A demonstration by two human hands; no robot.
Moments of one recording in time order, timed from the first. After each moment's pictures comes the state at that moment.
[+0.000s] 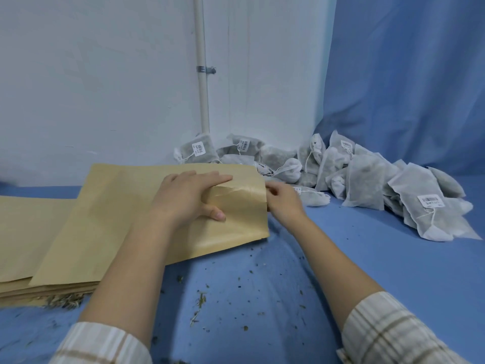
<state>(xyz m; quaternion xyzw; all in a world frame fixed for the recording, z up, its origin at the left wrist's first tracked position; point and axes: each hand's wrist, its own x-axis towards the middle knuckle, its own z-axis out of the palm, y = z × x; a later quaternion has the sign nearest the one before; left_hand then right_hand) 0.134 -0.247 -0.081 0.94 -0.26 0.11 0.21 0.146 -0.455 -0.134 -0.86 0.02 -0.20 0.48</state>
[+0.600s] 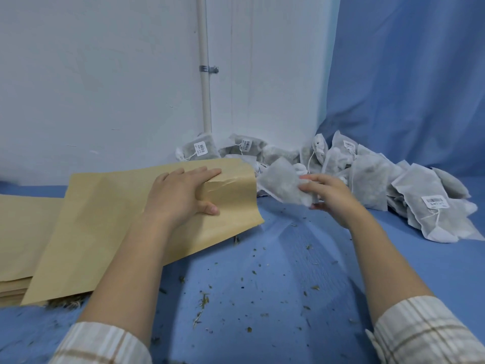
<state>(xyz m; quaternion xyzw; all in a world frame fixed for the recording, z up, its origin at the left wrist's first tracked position) 0.143 -0.238 -0.087 0.95 -0.21 0.16 0.20 0.127 -0.529 -0.117 -0.74 0.04 -0.15 0.65</state>
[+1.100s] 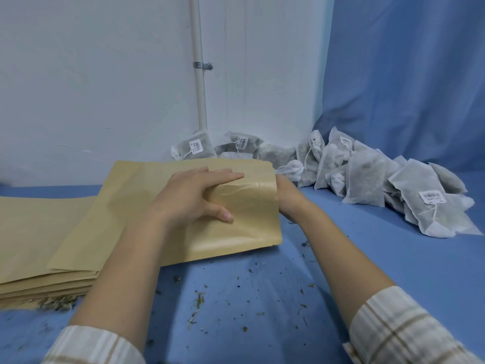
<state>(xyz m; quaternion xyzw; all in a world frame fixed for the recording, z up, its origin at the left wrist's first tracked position) 0.134 -0.253 -0.081 0.89 -0.33 0.10 0.28 0.139 -0.452 -0.107 -0.83 -0.03 -0.08 0.55</state>
